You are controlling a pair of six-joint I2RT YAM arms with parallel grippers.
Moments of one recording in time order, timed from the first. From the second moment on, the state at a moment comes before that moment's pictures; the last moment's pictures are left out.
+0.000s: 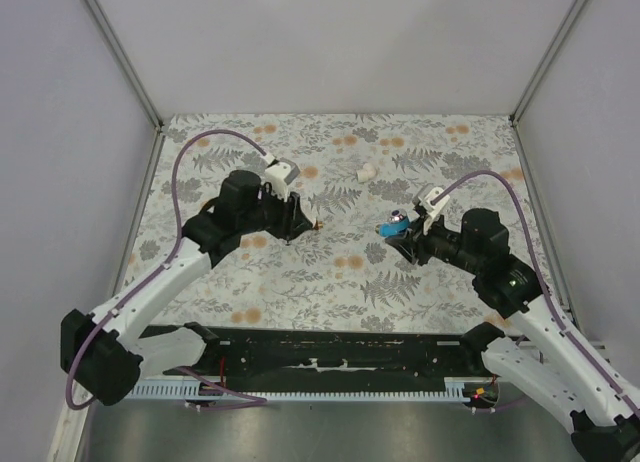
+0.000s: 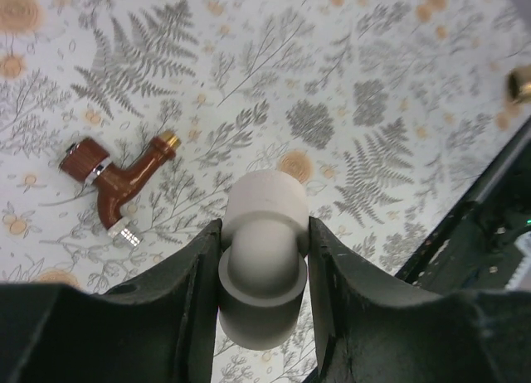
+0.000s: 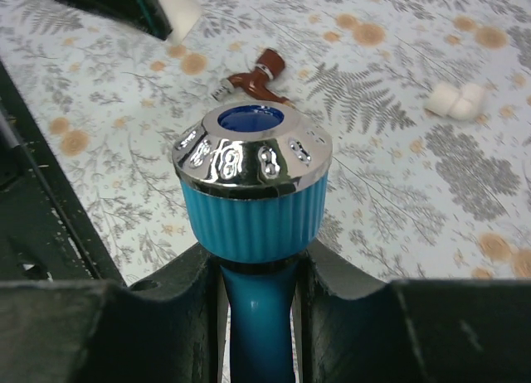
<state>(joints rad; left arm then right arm) -0.58 1.17 0.94 -0.37 0.26 -0.15 0.53 0.69 0.73 -0.35 -0.32 -0.06</state>
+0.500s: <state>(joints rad) -0.41 0.97 0.81 0.10 0.71 -0.52 0.53 0.84 0.74 0.07 -0.66 -0.07</state>
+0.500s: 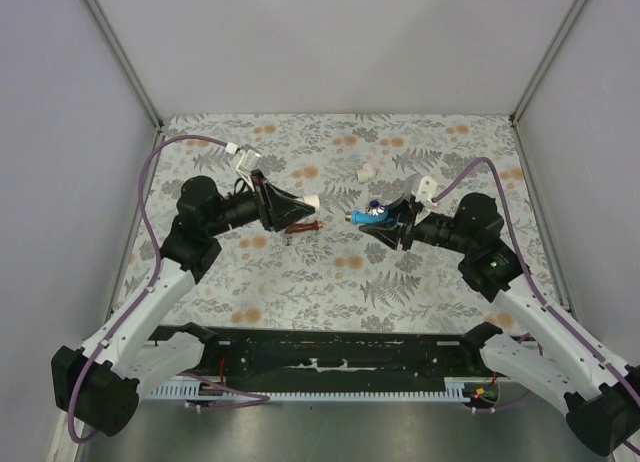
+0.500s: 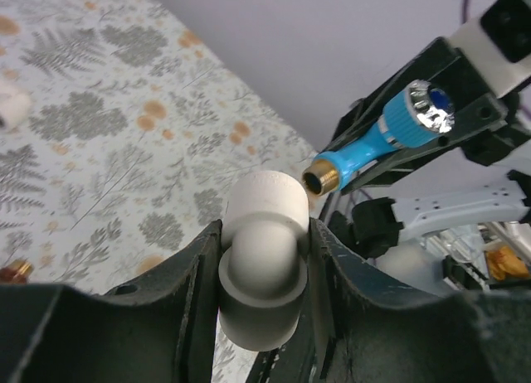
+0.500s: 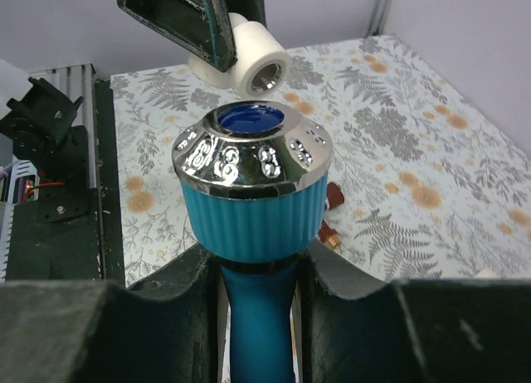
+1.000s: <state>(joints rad) -0.40 1.04 0.80 0.57 0.85 -1.00 0.53 0.93 0.91 0.25 -0.88 -0.26</state>
